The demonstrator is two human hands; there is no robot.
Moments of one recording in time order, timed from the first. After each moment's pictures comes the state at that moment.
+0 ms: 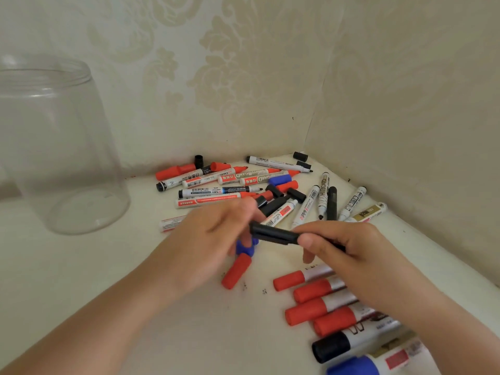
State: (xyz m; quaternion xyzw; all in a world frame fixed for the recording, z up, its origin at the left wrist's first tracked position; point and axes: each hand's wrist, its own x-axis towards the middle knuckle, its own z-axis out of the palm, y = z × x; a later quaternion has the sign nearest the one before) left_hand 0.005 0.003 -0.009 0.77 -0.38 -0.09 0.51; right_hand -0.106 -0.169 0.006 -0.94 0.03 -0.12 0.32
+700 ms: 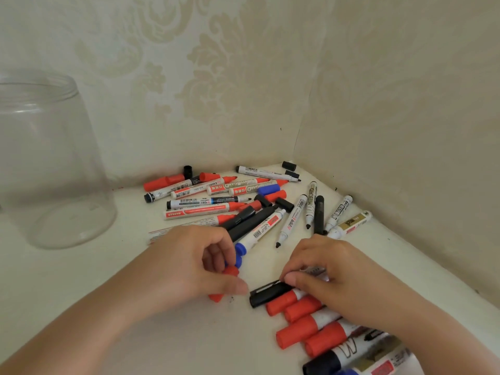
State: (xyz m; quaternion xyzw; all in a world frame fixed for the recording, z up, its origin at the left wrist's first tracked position) left_hand 0.012 0.009 -0.010 0.83 -0.37 -0.16 0.39; right_hand -0.104 -0.182 -0.003 -0.97 -0.03 -0.05 0.24
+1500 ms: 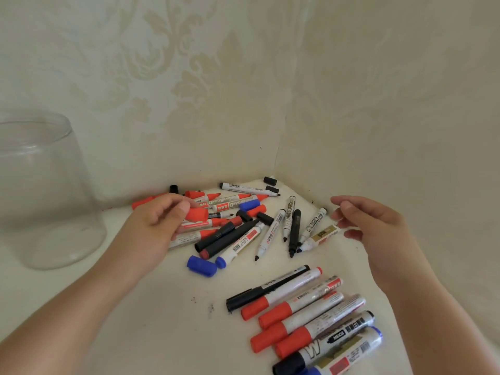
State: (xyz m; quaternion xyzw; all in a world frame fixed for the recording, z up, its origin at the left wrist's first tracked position) left_hand 0.037 0.002 0.006 0.76 -0.27 0.00 0.59; right_hand -0.118 -0.227 0.037 -0.71 0.25 -0.32 0.57
